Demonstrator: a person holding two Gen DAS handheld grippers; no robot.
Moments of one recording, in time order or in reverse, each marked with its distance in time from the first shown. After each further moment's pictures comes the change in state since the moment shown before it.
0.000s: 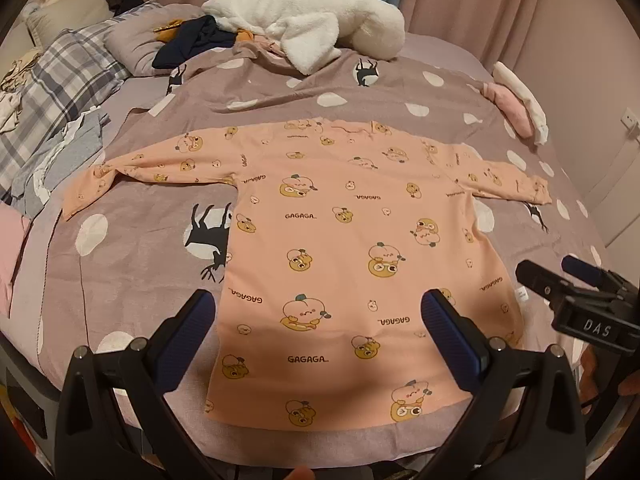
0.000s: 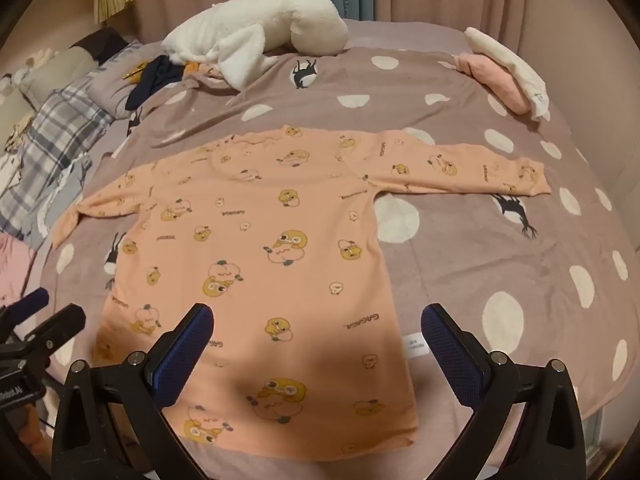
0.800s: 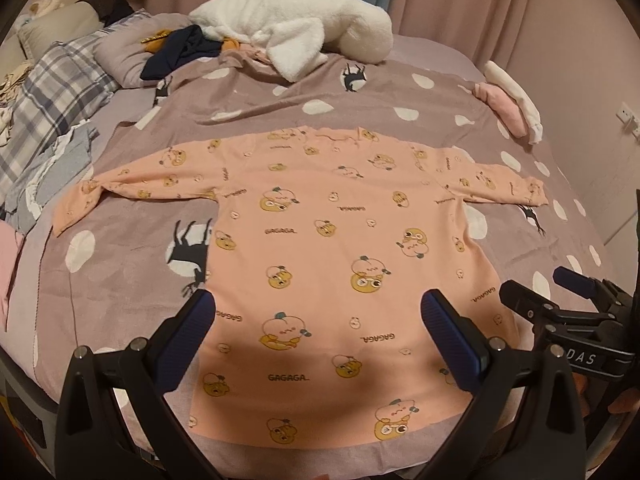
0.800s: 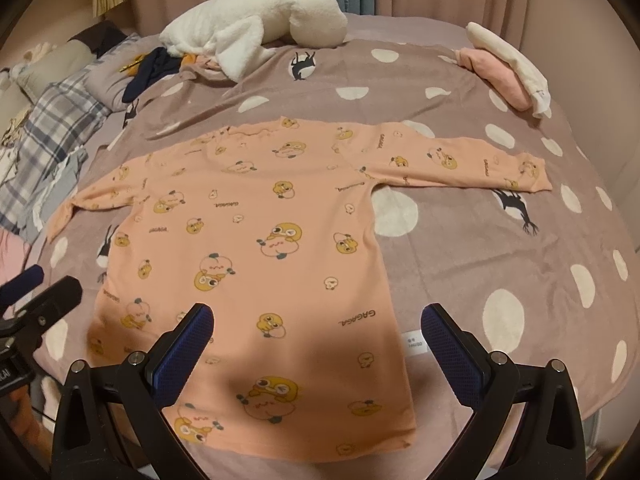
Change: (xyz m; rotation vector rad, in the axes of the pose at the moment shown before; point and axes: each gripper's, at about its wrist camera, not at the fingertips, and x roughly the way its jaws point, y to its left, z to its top) left arm 0.010 -0.018 0.010 0.030 -0.016 -0.015; right arm 0.005 -0.003 -0.001 -0.007 0.012 -0.002
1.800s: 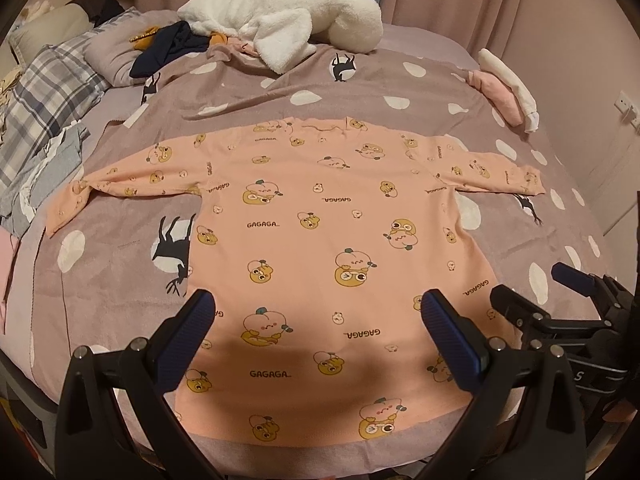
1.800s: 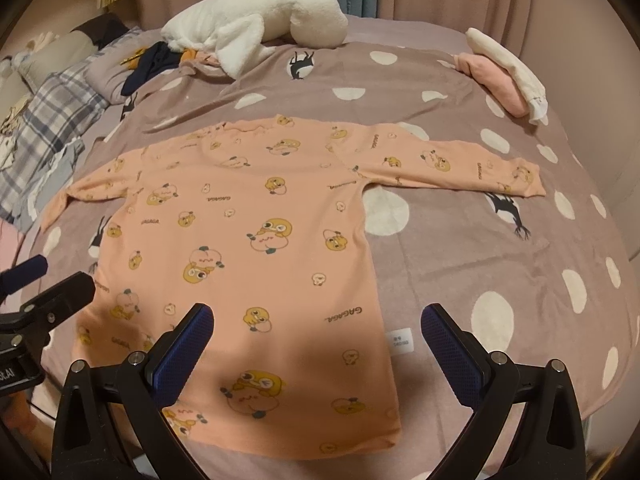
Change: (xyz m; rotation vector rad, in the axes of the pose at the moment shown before) left arm 0.007 -0.016 0.001 0.026 0.025 0.005; right arm 0.002 -0.002 -0.005 -0.040 0.009 -0.030
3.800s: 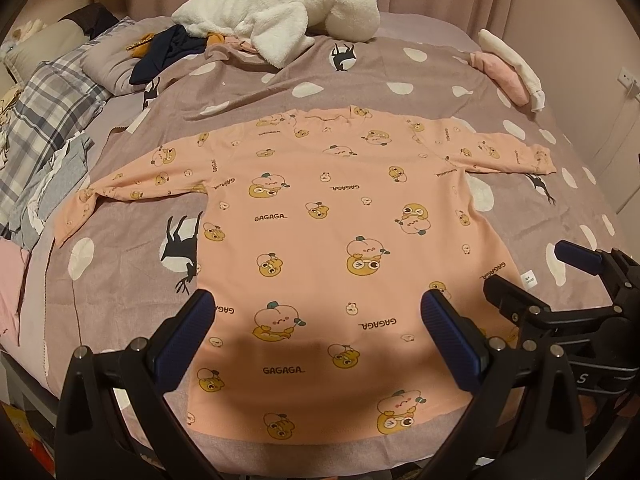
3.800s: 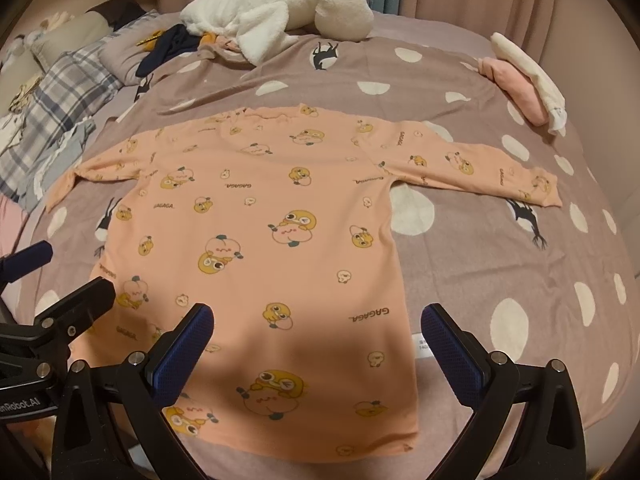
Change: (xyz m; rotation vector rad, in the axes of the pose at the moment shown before) left arm 0.009 -0.004 -0.008 0.054 0.026 0.049; right arm 0.007 0.019 0.001 -0.055 0.021 0.022
